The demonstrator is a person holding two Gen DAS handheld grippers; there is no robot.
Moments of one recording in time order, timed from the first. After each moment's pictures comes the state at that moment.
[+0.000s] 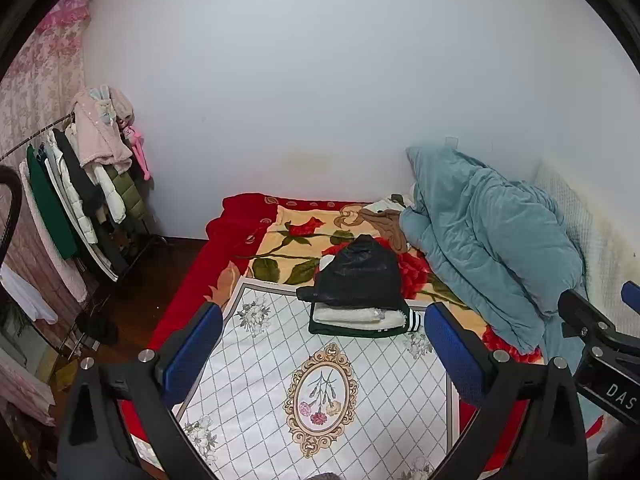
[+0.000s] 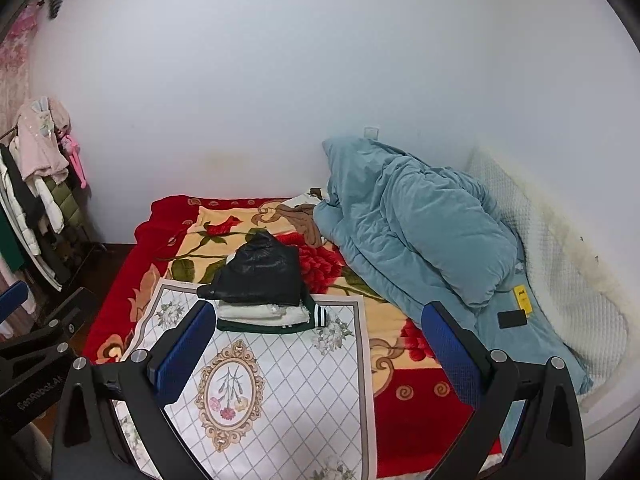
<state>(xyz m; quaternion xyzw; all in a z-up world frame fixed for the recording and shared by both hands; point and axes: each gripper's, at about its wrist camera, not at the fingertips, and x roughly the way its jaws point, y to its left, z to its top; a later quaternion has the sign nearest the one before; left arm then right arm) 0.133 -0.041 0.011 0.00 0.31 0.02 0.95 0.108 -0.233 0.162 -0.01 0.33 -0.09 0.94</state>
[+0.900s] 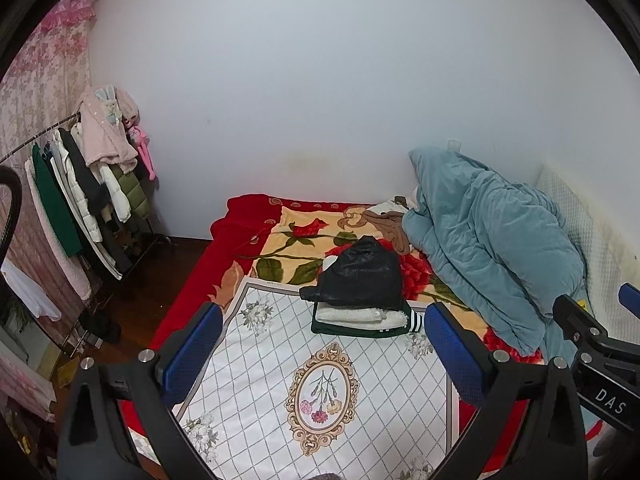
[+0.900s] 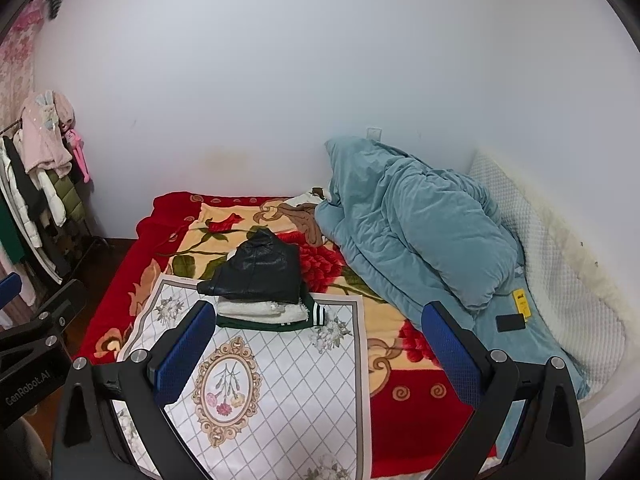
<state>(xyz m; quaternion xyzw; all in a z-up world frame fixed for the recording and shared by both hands) 0.125 -0.043 0.021 0.00 0.31 0.03 0.95 0.099 -0.238 0.161 -0.02 0.33 -0.09 0.94</state>
